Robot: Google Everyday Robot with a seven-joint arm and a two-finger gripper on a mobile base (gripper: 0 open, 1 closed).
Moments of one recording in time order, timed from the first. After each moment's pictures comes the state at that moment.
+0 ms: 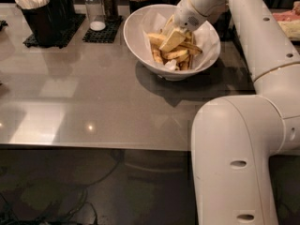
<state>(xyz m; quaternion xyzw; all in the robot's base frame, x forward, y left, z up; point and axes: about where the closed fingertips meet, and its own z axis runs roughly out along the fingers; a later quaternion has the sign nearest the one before) 0.748 -0.062 0.887 -0.68 0.67 0.13 0.28</state>
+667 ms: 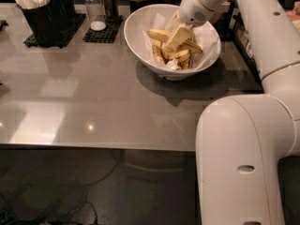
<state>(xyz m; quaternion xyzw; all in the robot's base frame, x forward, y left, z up) 0.737 -0.072 0.905 -0.69 0.66 0.12 0.28</state>
